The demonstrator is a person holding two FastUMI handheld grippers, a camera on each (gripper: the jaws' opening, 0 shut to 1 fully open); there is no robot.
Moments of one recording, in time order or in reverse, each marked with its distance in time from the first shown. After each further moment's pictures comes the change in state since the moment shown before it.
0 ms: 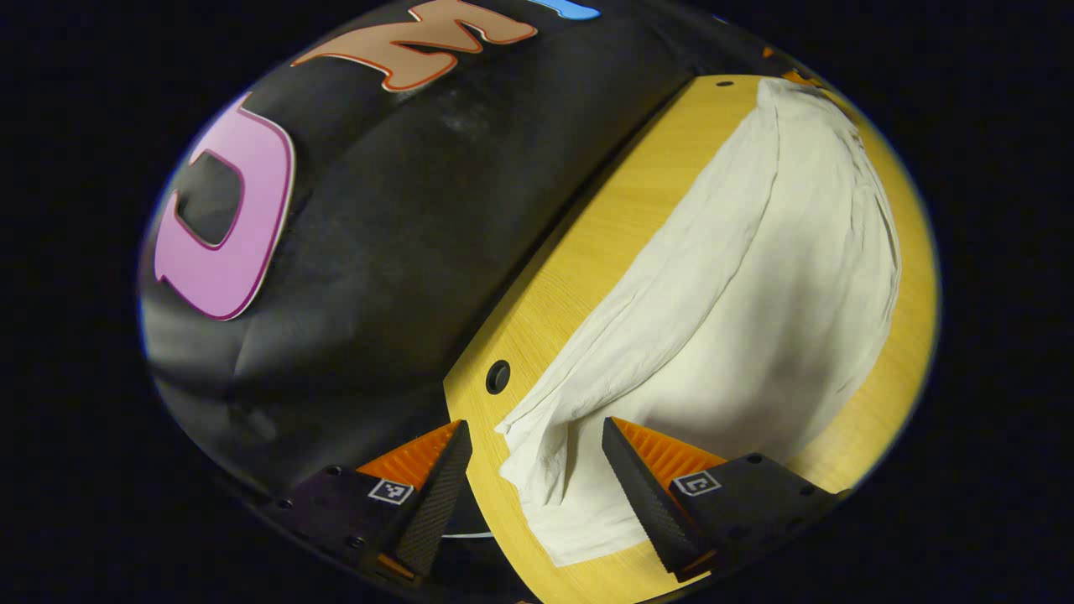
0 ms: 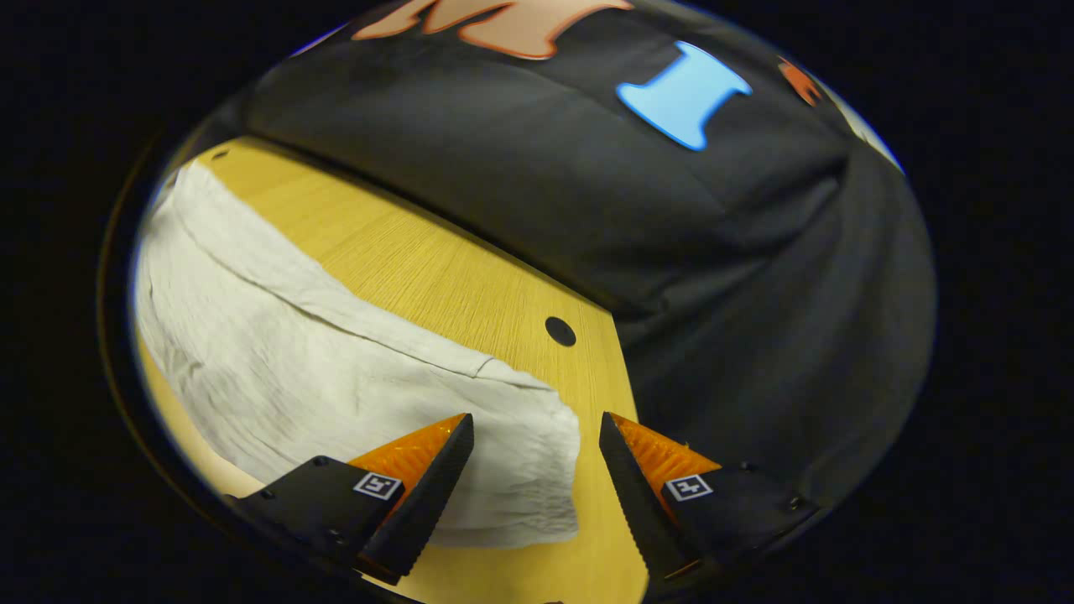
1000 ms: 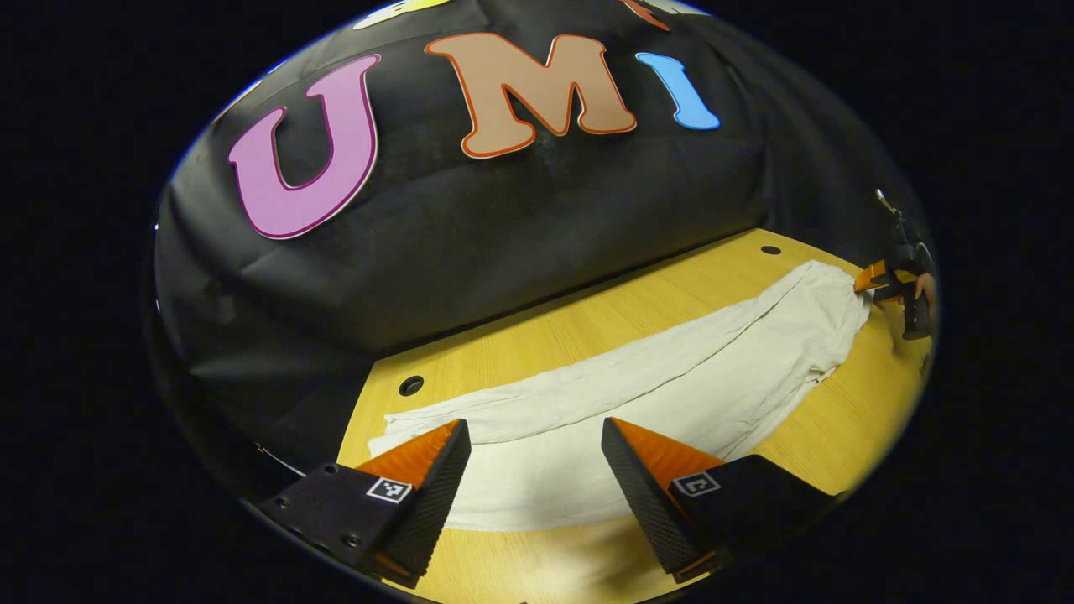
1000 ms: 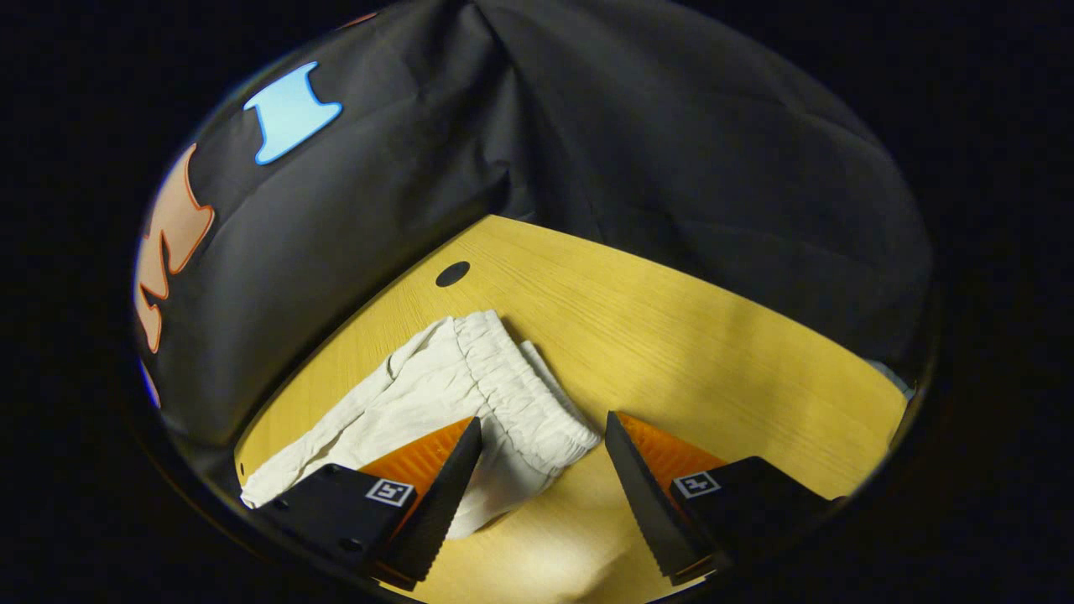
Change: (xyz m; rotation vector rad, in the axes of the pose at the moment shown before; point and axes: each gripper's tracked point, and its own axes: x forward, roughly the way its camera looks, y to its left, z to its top) left arm -0.089 -0.085 0.111 -0.528 -0.147 -0.062; right arm 0.040 0.000 -0.096 1.001 0.209 0.036
